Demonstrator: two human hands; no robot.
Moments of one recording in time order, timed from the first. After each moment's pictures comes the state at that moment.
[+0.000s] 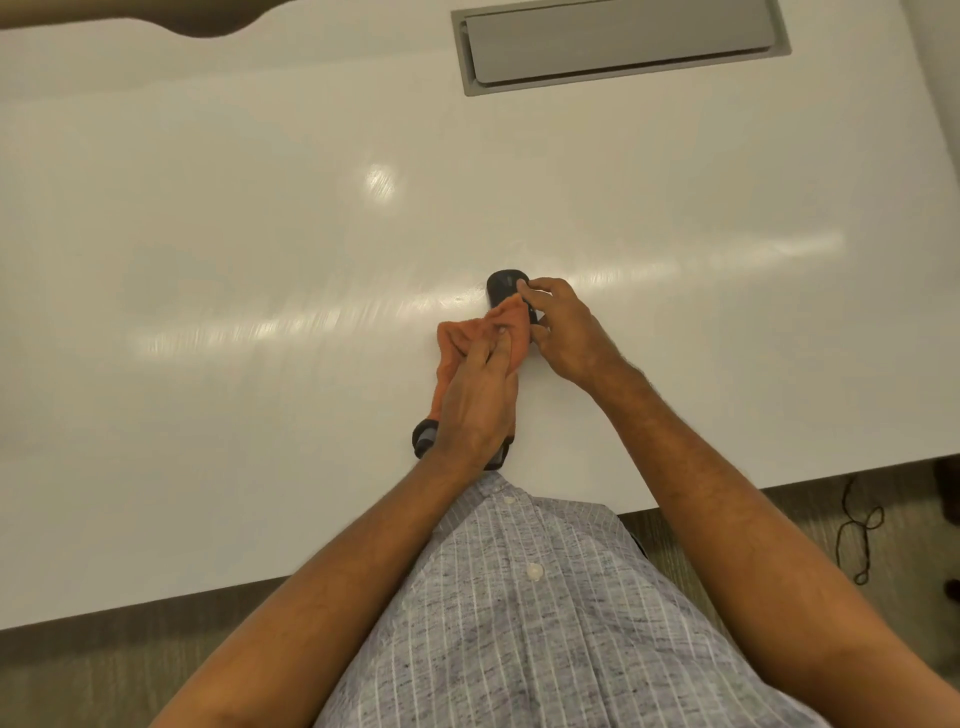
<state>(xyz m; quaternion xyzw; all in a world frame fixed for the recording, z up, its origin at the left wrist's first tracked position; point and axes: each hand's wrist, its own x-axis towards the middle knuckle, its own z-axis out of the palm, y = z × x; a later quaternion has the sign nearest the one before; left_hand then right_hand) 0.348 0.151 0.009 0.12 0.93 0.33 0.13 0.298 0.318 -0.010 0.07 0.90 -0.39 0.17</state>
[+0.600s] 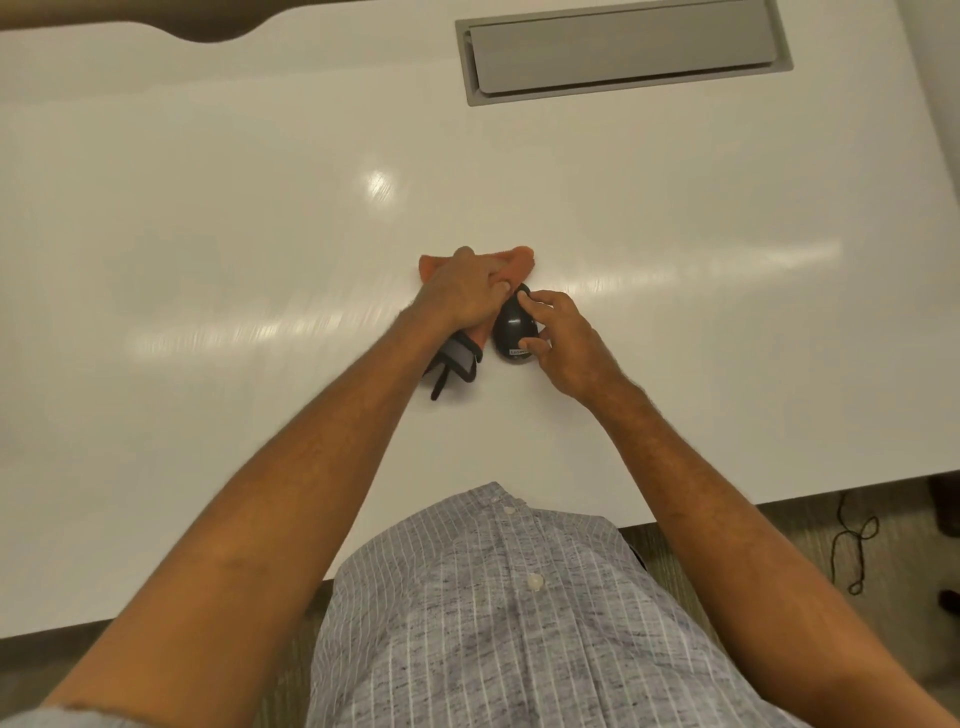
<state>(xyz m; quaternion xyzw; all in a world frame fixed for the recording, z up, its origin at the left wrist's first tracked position) 0.195 0.154 0.024 0.13 0.91 0.25 0.31 0.301 0.317 0.003 0.04 0.92 -0.34 0.18</state>
